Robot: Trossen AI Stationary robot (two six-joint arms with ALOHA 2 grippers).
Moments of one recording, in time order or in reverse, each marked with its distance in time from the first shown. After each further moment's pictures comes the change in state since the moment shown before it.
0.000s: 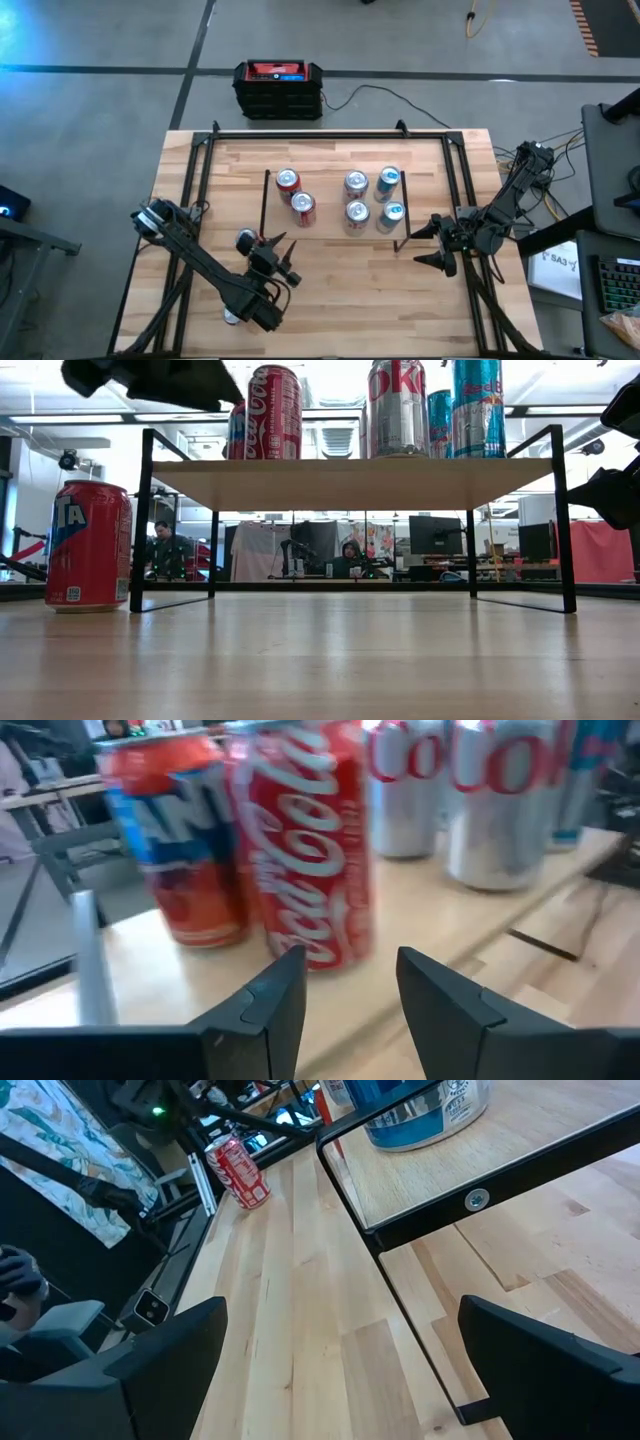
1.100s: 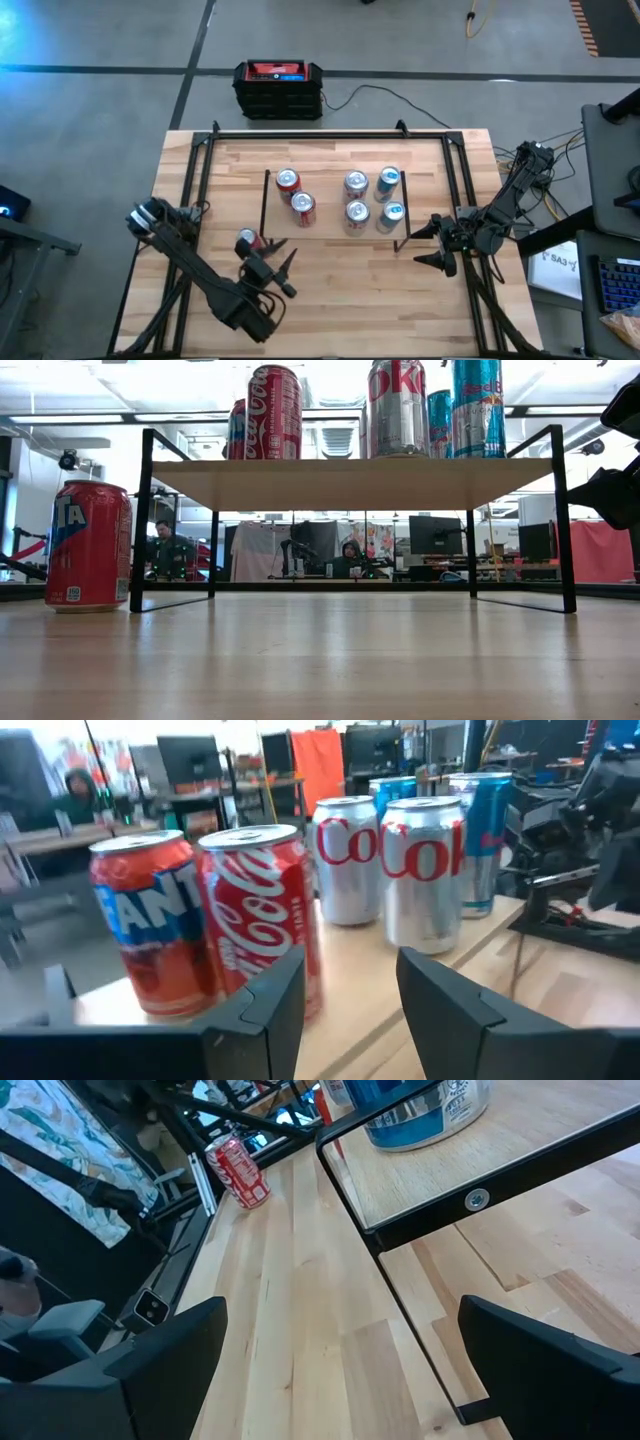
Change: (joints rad) left arm -0.063 -0.047 0.011 0.081 -0.157 0.117; right arm 0.000 0.000 0.000 0.000 0.000 0.000
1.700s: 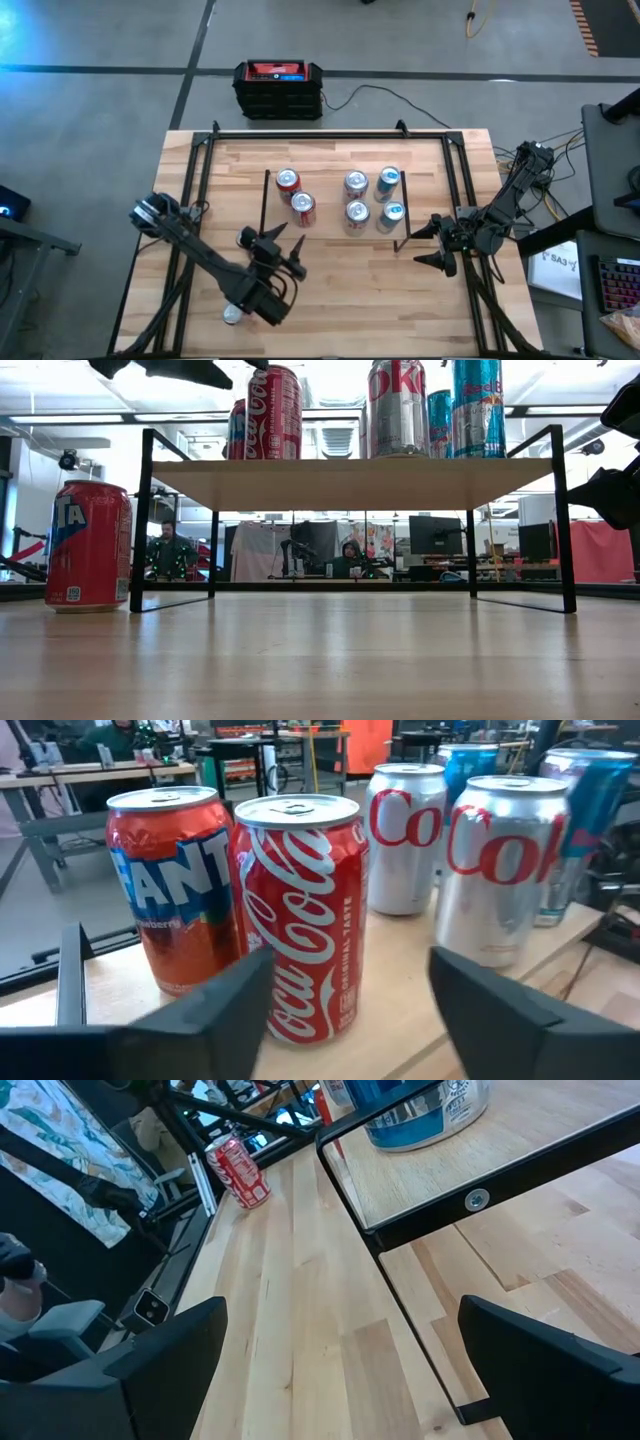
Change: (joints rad) left arm 0.111 -0.013 0.040 0.000 0.114 -0.034; right arm 0.000 0.000 0.000 0.000 0.000 0.000
